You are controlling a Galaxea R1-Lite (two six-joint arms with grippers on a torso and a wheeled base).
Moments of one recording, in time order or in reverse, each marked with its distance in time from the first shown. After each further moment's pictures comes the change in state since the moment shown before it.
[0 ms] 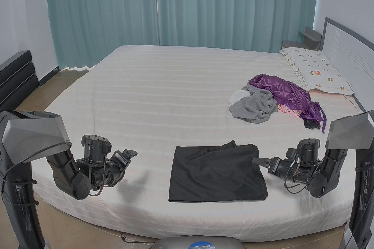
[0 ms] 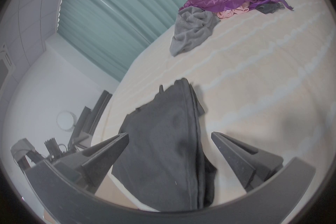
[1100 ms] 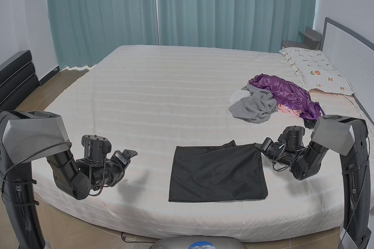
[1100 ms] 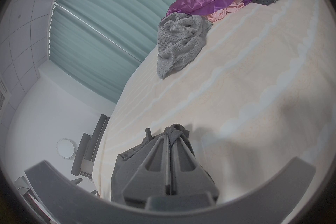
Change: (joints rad) left arm 0.000 0.000 0.000 -0.001 0.001 0.000; right arm -0.025 0.200 -0.474 0.171 -0.087 0.181
